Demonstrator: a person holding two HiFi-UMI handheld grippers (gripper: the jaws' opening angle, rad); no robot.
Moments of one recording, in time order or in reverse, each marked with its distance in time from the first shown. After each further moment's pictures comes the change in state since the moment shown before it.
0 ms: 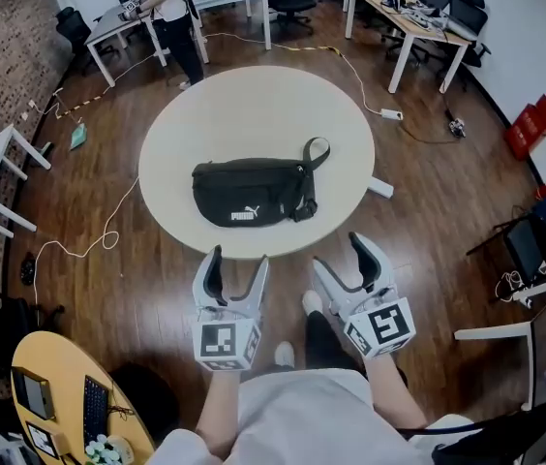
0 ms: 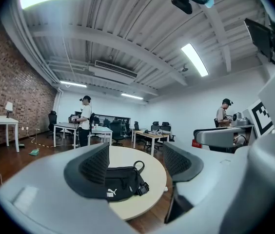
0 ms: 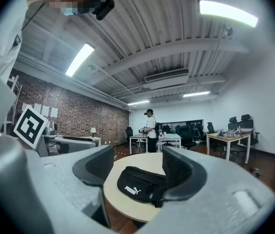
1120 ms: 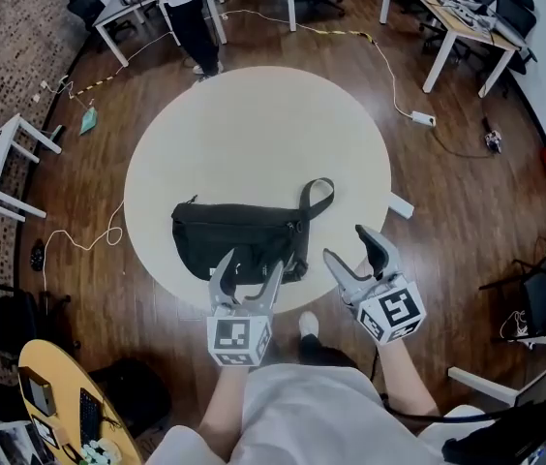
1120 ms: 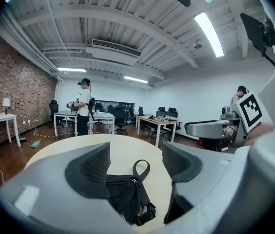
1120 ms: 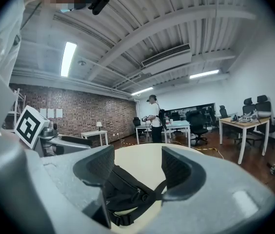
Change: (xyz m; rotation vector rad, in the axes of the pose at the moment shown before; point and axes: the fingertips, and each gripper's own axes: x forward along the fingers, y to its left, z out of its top) left arm 0.267 -0.007 -0.050 -0.010 0.188 0.065; right arm 0.189 -0.227 -0.055 0.073 0.133 0.169
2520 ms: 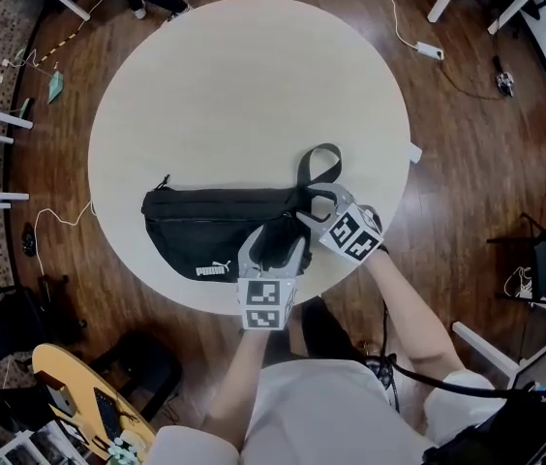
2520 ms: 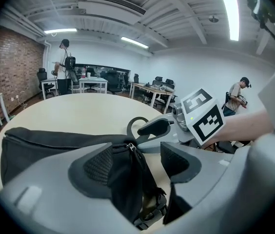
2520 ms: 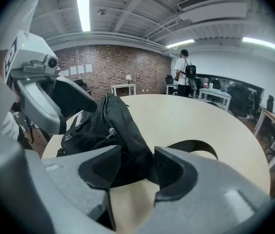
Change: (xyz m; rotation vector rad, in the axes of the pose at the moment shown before) left arm 0.140 0.003 -0.170 -0.069 0.402 -0.101; right arm 0.178 -0.039 -0.248 -0.253 0.538 0.391
